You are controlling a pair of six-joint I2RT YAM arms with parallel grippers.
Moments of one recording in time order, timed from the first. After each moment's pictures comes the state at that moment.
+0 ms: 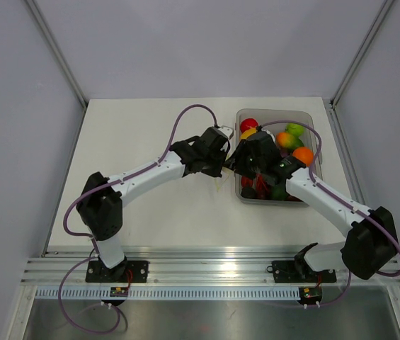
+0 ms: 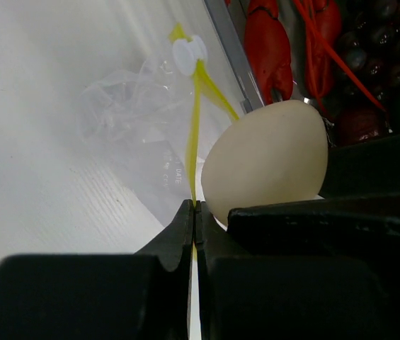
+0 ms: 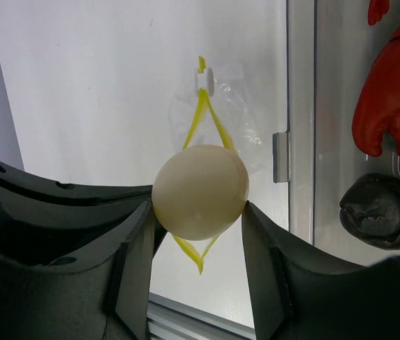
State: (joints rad) left arm -0.85 1.77 1.49 -0.60 -0.08 -0.37; right arm 0.59 1.34 1.03 -0.39 0.04 0.91
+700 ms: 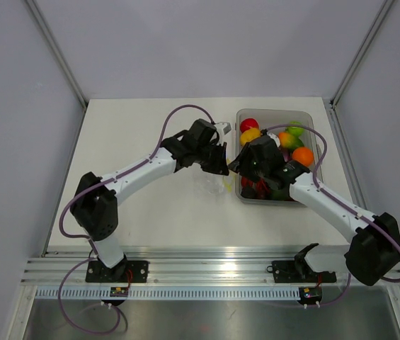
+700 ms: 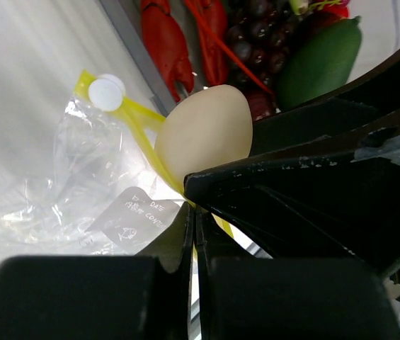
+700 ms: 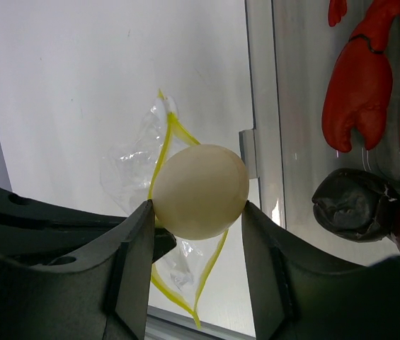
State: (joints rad) left arm -0.77 1.74 1.46 -0.51 0.28 -0.45; right arm 0.58 1.30 0.98 -0.39 0.09 0.92
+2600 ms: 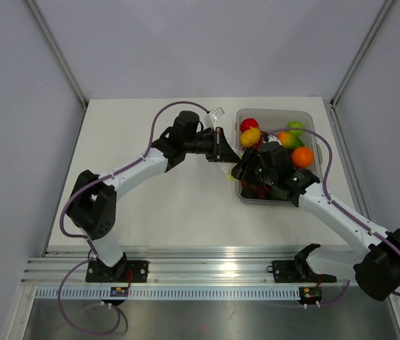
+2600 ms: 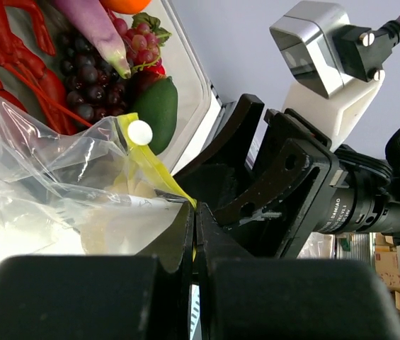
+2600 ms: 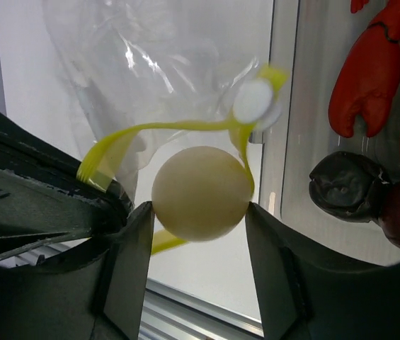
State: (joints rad) left arm -0.66 1.72 1.32 0.02 0.75 -0.79; right arm 0.58 1.15 0.90 -0.38 0.01 0.82
